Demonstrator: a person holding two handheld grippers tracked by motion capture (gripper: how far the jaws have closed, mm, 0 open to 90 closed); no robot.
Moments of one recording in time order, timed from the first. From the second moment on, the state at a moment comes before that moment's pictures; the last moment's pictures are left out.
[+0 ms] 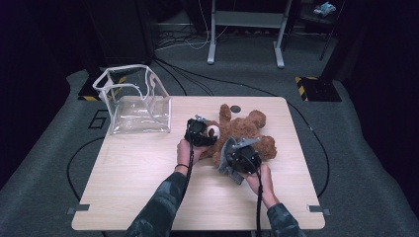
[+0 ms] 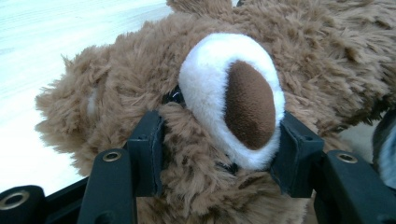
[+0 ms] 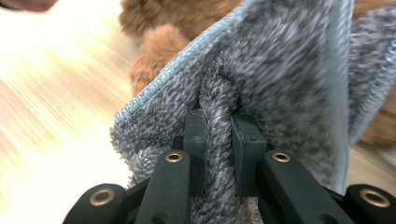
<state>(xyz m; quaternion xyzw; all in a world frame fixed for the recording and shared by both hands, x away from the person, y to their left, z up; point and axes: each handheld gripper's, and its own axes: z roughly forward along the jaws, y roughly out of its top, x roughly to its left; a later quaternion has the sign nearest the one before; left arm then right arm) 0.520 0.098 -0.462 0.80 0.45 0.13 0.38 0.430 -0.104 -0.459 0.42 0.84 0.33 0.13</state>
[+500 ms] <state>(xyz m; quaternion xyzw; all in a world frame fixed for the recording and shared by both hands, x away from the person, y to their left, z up) 0.520 0.099 -0.462 0.80 0.45 0.13 0.37 0.461 -0.082 -0.422 0.46 0.80 0.35 0.17</state>
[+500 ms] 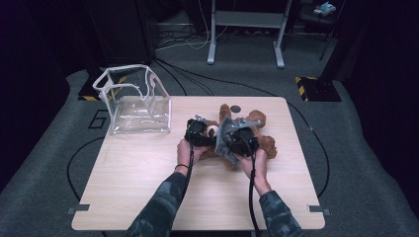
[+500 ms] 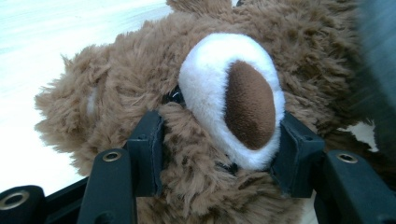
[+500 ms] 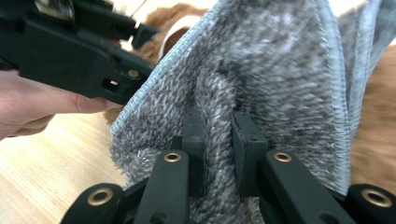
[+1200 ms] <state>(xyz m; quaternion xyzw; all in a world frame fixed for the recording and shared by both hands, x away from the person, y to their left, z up) 0.525 0.102 -0.461 0.80 0.46 0.11 0.37 0.449 -0.070 -0.436 0.45 0.82 0.32 0.15</state>
